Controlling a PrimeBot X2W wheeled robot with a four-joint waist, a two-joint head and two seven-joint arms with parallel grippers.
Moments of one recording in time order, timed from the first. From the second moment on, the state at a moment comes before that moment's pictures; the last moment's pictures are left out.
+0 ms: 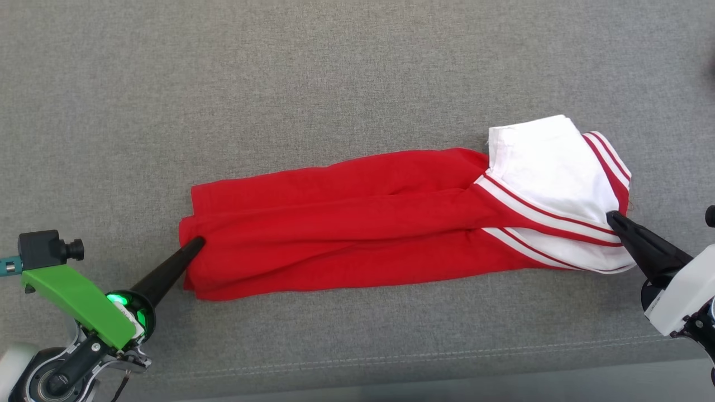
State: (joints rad) left arm -0.16 0.56 -0.41 -0.07 -1.66 -0.12 0.27; right arm 0.05 -0.55 0.17 -0.14 0.80 0.09 0.27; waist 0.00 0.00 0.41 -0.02
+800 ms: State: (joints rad) left arm -0.19 0.57 -0.41 -0.04 -1.65 -0.12 0.29; right arm 0.02 -0.50 0.15 -0.12 0.80 0.06 0.24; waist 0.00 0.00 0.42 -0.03
